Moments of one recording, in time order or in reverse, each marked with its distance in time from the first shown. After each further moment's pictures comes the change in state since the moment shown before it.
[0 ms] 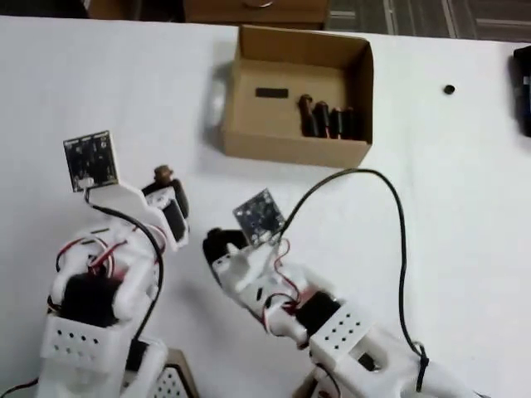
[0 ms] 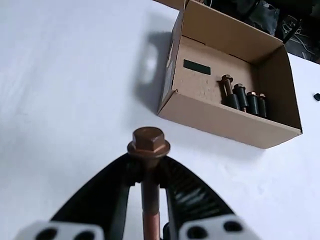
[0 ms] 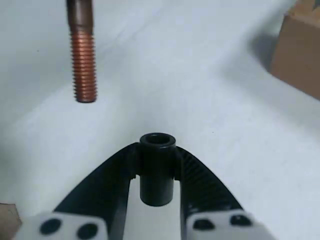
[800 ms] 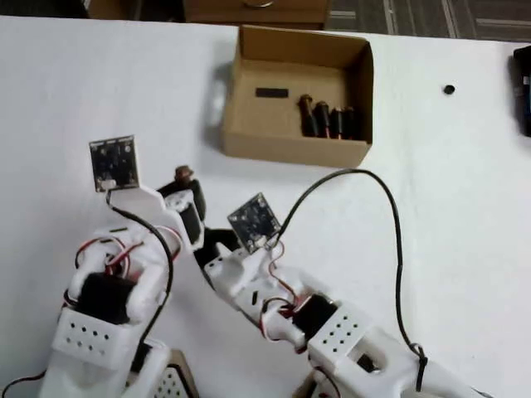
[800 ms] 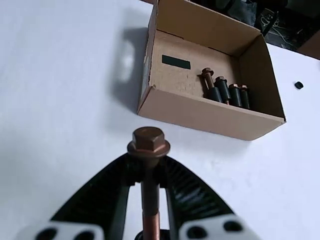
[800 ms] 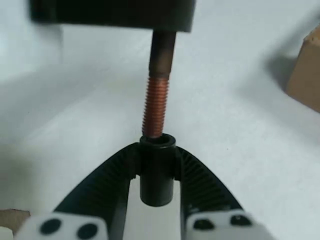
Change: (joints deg) left arm 4.7 0.0 5.9 -7.9 0.1; right arm -1.9 0.0 0.0 -3.6 0.0
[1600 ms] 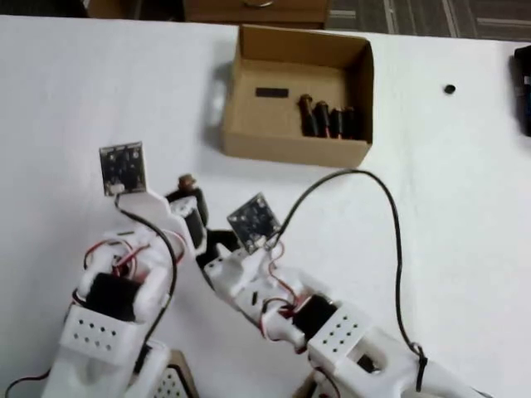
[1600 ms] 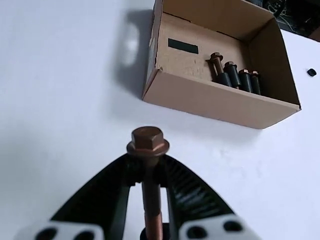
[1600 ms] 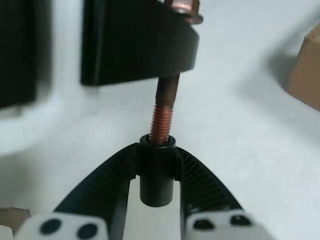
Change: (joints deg) left arm 0.2 -0.1 6.1 -2.5 0.2; right arm -0.1 0.0 0.0 -0.2 0.0
